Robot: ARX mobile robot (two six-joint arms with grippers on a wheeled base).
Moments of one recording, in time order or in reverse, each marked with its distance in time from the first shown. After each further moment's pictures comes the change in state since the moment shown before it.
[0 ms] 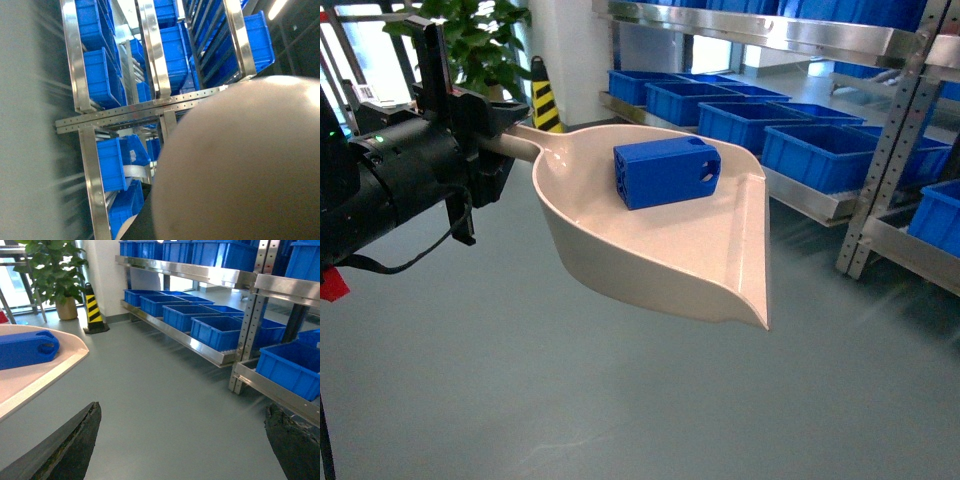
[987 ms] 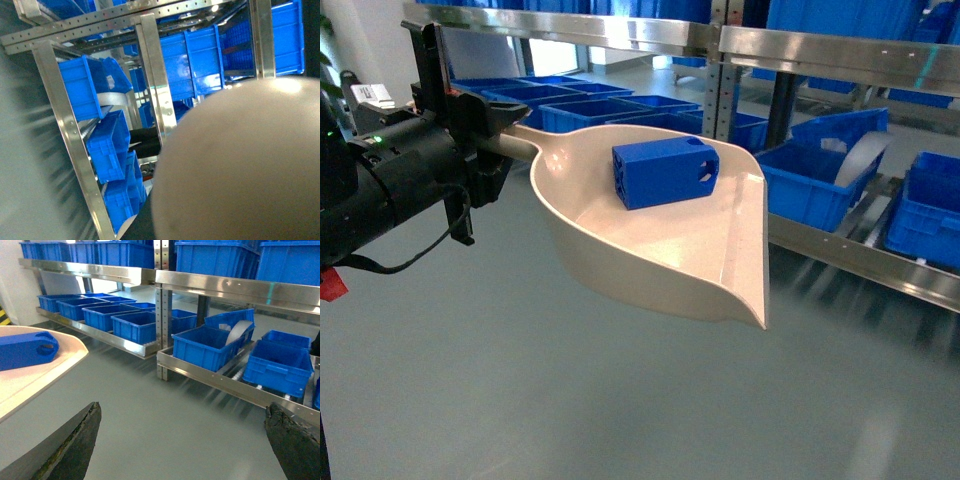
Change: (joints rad) left arm 0.000 0.000 0.000 0.000 0.002 0.000; right arm 0.000 0.000 0.000 0.000 0.000 0.000
